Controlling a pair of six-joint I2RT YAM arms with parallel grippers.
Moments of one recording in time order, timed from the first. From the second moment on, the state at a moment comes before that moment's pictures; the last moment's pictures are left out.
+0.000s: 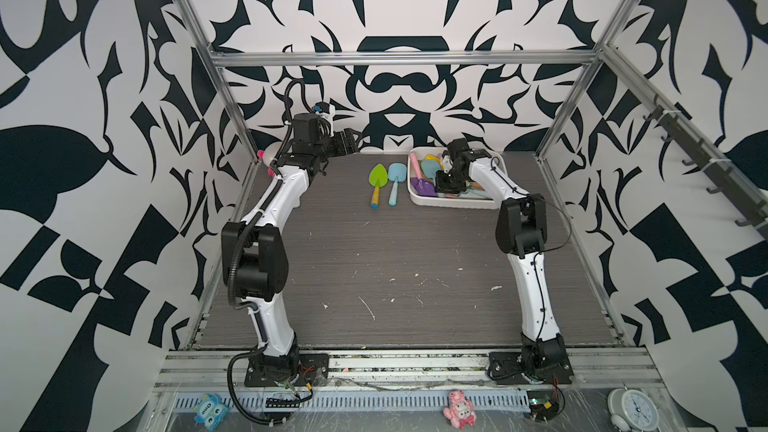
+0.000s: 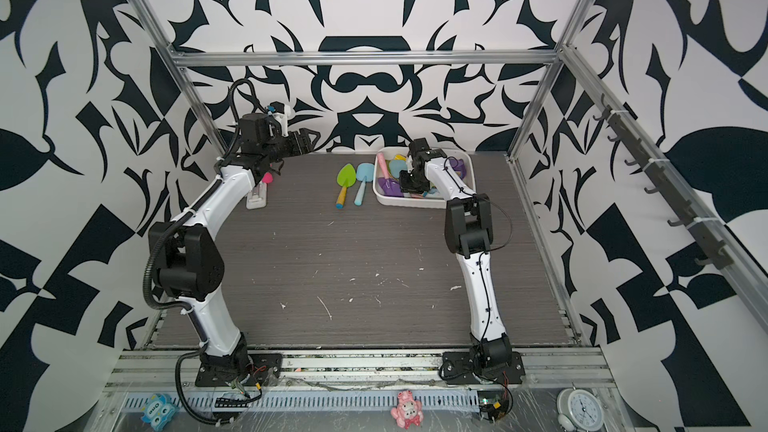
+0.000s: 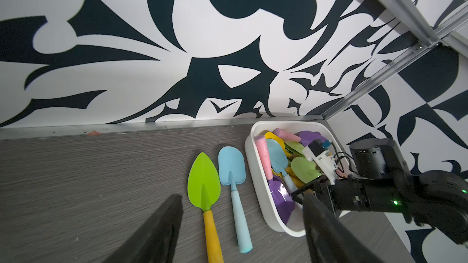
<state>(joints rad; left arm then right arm) -0.17 1.83 1.65 -0.17 0.41 -0.34 0.25 2.46 2.23 -0.93 -0.20 0.23</state>
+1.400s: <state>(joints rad) -0.52 1.94 1.70 0.11 0.37 -0.86 0.32 1.78 1.85 -0.91 -0.13 0.24</state>
